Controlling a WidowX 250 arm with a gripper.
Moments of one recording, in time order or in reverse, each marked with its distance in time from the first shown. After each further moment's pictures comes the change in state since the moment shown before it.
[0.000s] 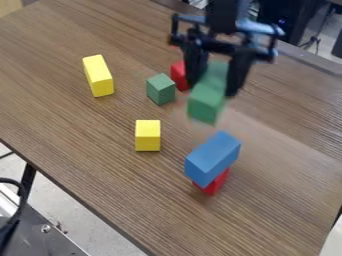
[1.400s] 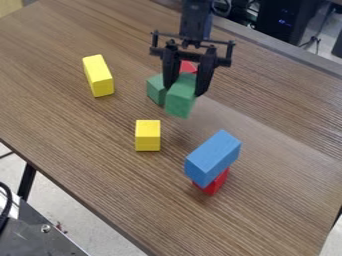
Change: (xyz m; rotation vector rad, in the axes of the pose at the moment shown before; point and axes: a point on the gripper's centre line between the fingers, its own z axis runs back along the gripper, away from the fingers) arm 0.059 0.043 -0.049 0.027 0.264 0.095
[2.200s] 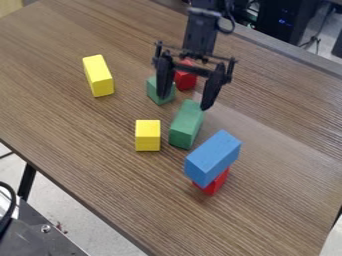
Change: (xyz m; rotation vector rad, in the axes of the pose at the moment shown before) arm -0.007 -0.006 -0.005 0.055 -0.019 -0.053
